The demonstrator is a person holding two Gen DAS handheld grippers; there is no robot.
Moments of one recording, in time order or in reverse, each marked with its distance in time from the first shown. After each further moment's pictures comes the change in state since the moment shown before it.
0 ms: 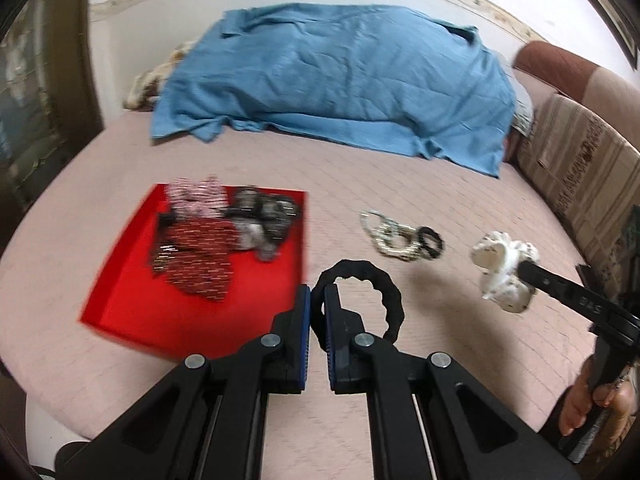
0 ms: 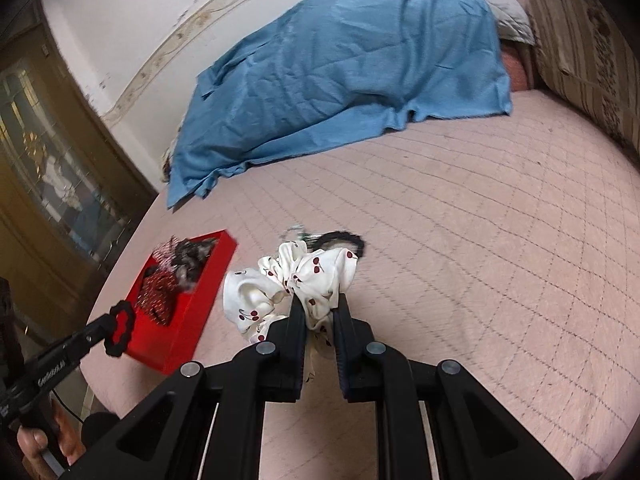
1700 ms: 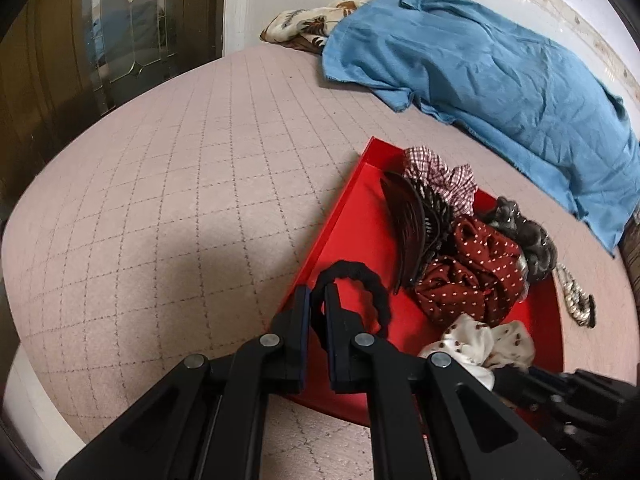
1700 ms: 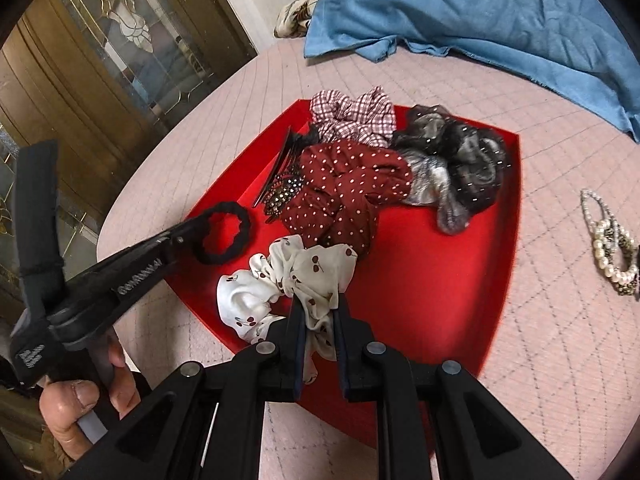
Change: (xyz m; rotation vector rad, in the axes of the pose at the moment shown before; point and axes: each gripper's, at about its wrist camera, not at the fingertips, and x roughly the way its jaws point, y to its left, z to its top) left arm 0.073 0.208 -0.014 -0.329 0.057 0.211; right arm 0.176 0.242 -0.058 -0.342 0.375 0.181
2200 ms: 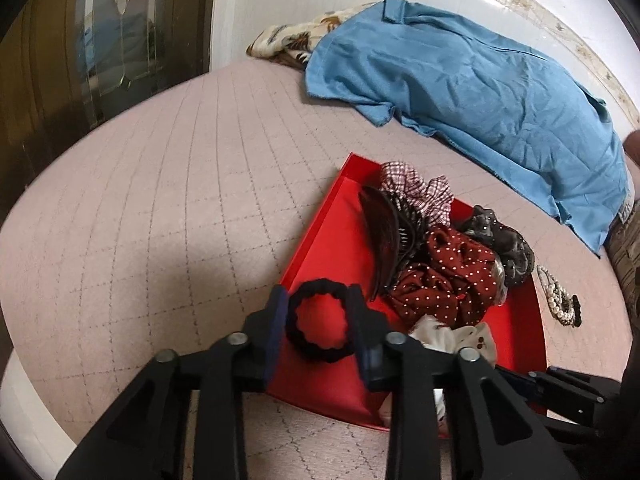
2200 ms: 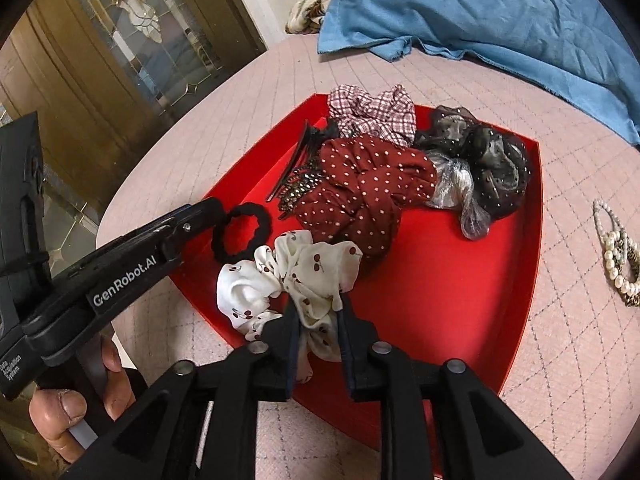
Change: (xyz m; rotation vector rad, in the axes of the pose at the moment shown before) left arm -0.013 -0.009 -0.002 0.039 -0.065 -0.038; right arm 0.006 0.012 0.000 -0.046 -0.005 -0.005
